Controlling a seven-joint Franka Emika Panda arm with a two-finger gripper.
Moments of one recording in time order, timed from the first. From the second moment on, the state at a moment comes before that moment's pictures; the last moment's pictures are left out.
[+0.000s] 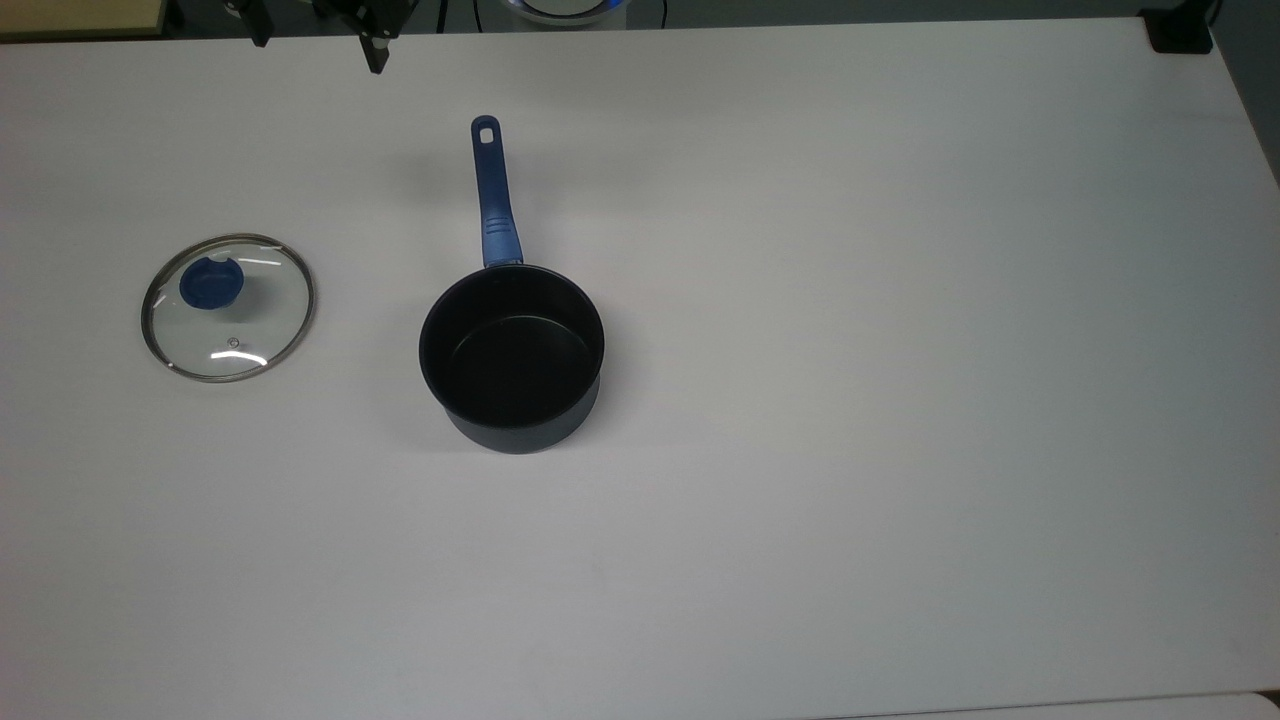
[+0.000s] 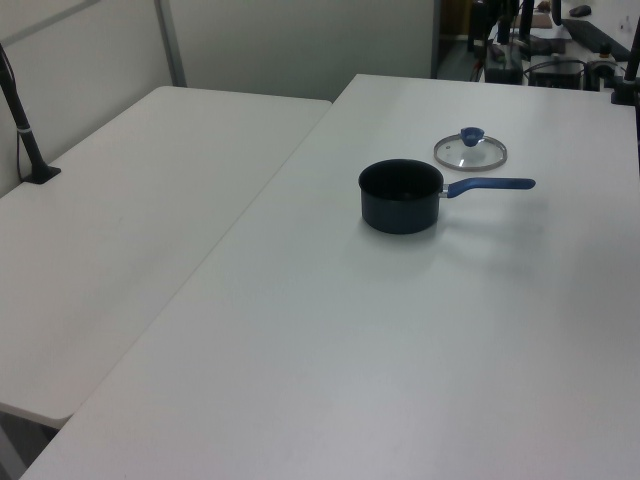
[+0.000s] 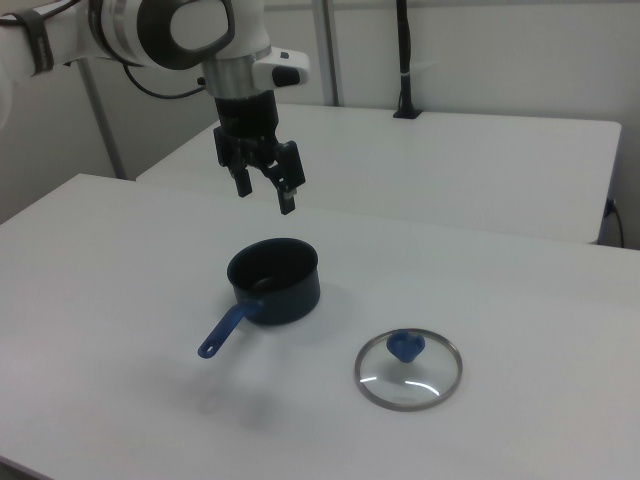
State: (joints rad) arm -0.02 0.07 -0.20 -1.53 -0.01 1.61 0.02
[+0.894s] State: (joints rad) arm -0.02 0.07 -0.18 -1.52 0.01 1.63 0.01
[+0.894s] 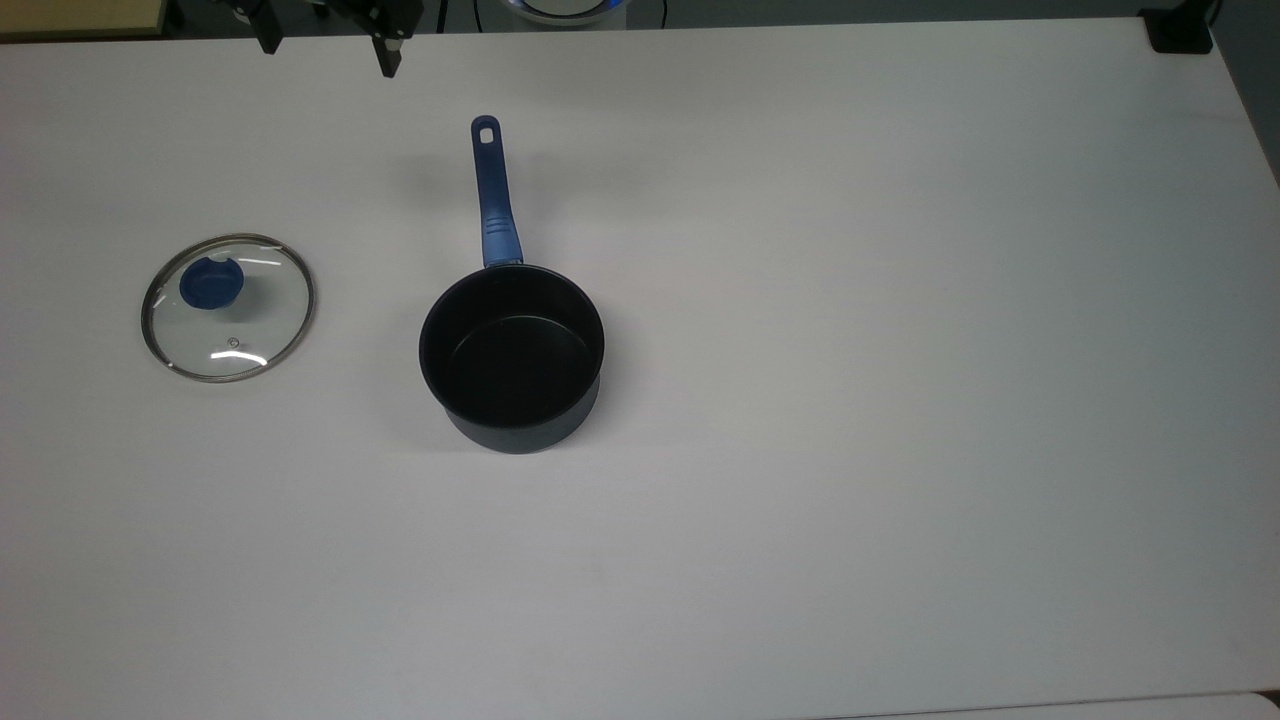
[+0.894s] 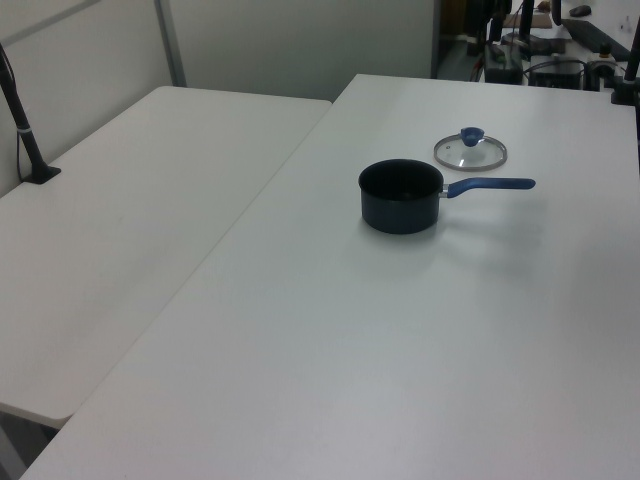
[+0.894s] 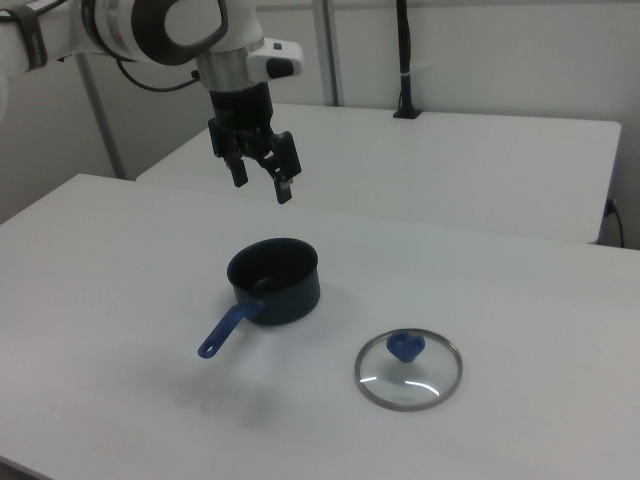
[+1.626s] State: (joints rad) arm 0.02 0.13 -0.18 -1.52 0.03 1.66 -0.02
